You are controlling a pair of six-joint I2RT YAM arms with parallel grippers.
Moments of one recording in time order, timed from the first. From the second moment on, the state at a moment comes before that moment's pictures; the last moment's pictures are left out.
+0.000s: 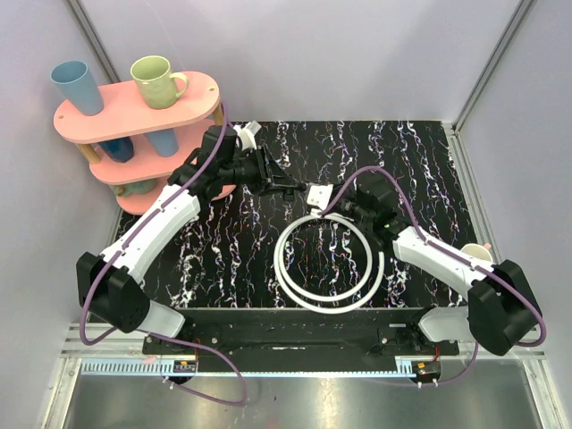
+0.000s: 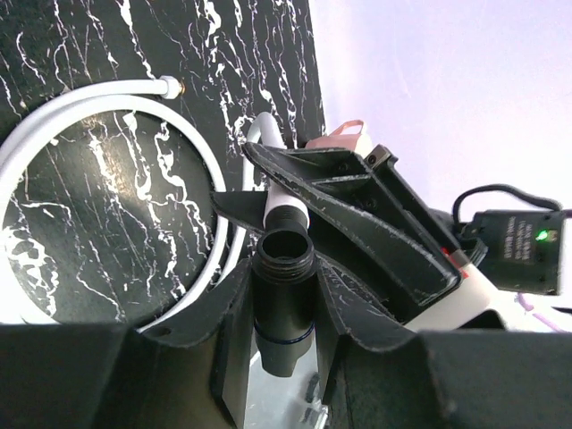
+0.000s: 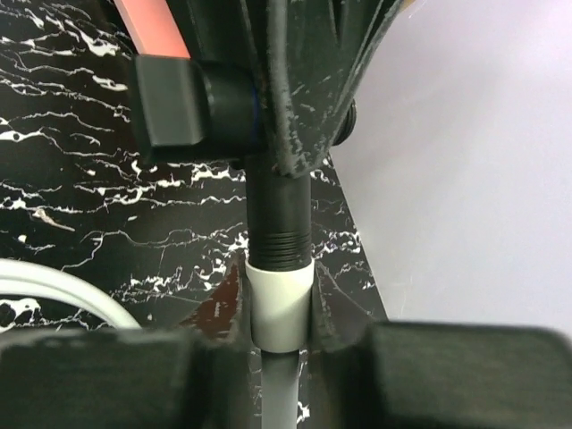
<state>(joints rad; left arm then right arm) -0.47 1.44 1.34 -0.43 0.60 -0.87 0.61 1.31 0.79 0.44 -0.43 -0.80</state>
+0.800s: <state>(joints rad) -0.51 1.38 1.19 -0.23 0.73 0.27 0.53 1.55 1.32 -0.42 -0.71 -0.84</state>
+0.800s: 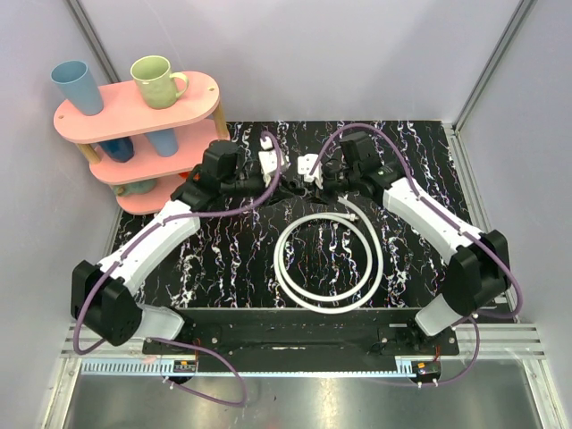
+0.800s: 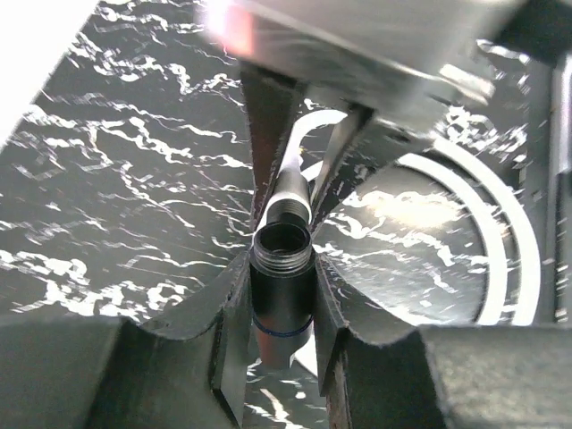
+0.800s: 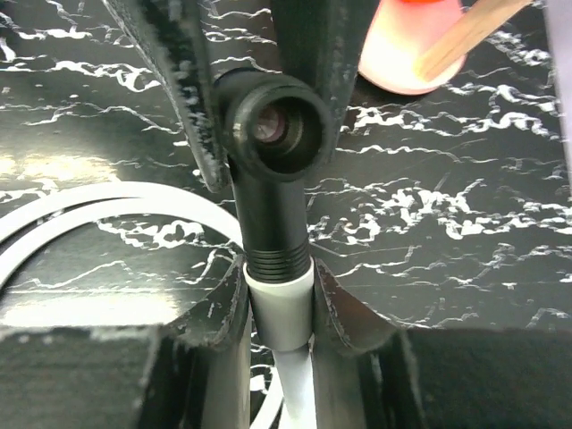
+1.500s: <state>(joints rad) -0.54 1.23 0.95 0.00 0.59 0.23 0.50 1.41 1.11 -0.12 -0.72 -0.60</state>
